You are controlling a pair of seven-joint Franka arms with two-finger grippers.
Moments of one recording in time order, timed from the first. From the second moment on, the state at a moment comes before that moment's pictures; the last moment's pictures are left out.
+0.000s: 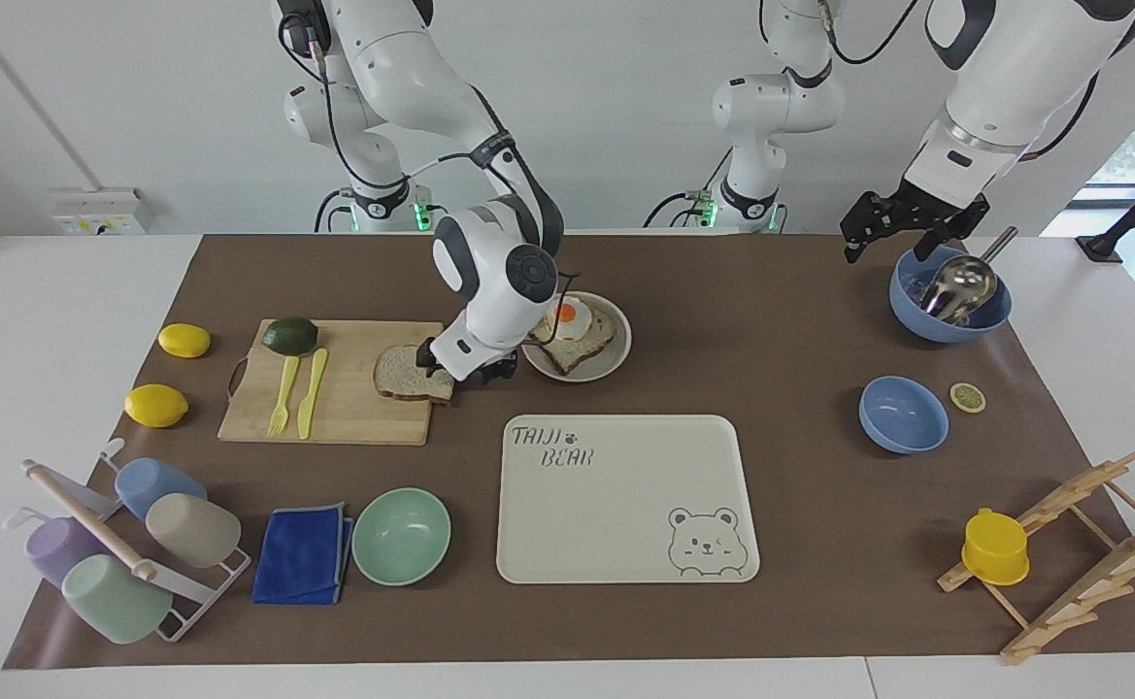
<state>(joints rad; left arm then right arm) -0.05 0.00 -0.09 -1.55 -0.02 1.47 -0.09 0.52 0.40 -0.04 -1.79 -0.27 1.83 0.57</state>
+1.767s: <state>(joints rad) -0.05 0.00 -0.09 -1.55 -0.02 1.47 -0.09 0.55 0.31 0.04 -1.86 -0.39 1.72 0.58</state>
